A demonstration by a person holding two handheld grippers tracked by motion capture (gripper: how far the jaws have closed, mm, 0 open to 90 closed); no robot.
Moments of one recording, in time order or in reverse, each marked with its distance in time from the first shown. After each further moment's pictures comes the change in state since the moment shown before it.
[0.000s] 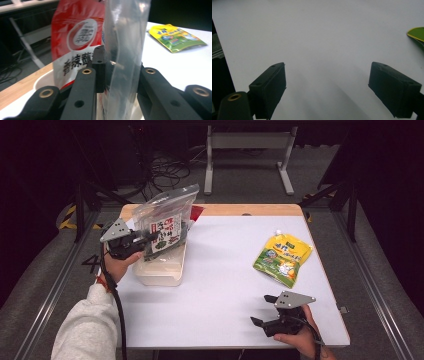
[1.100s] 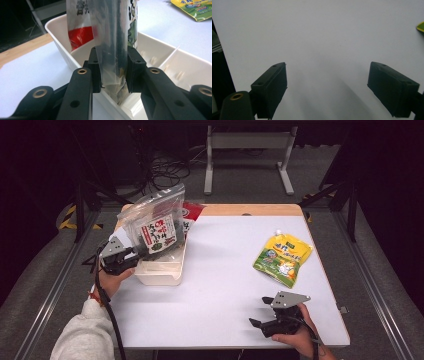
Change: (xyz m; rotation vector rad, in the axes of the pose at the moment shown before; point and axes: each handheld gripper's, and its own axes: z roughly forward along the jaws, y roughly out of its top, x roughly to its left) left arm 0.006 -0.064 -0.010 0.108 0.064 -0.061; right arm 0.001 0.001 0.006 0.045 0.013 -0.002
